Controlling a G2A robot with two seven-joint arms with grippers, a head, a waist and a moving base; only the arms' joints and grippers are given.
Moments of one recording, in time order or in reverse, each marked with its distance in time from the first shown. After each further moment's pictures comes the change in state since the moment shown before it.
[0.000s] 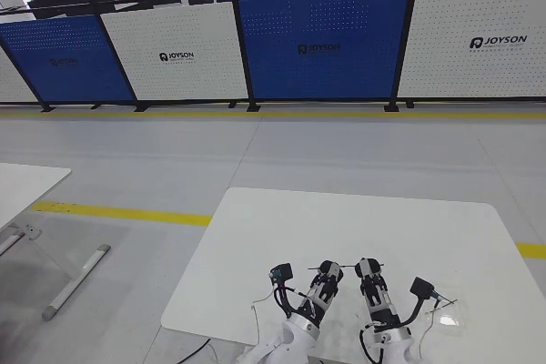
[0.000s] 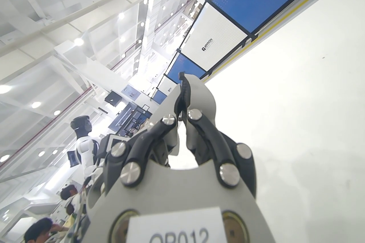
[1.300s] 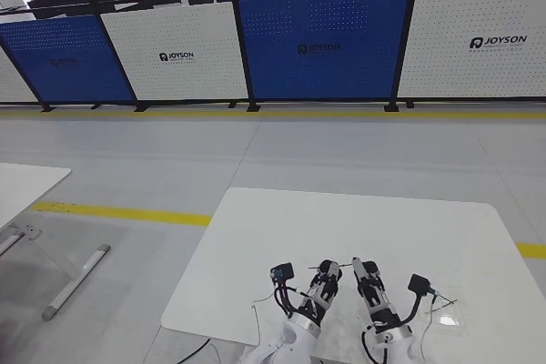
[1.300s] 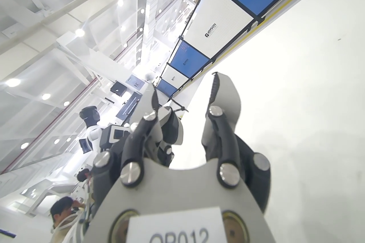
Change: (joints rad) left arm -0.008 -0.015 -0.003 0.012 0.044 0.053 0.011; right arm -0.003 0.008 0.025 -0.011 0.058 -0.021 0.120
